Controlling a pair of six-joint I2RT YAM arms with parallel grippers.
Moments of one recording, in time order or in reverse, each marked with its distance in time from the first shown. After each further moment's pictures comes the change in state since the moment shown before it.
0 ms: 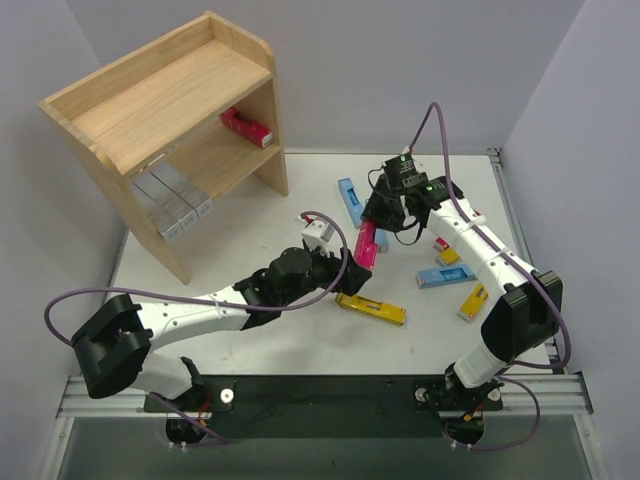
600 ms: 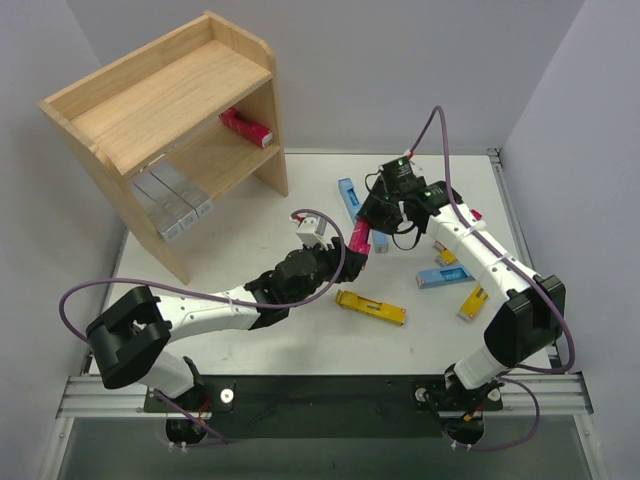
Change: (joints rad) left arm -0.020 0.092 -0.005 0.180 -0.202 -0.105; right arm 0.044 -0.030 -0.024 0.034 0.005 0.114
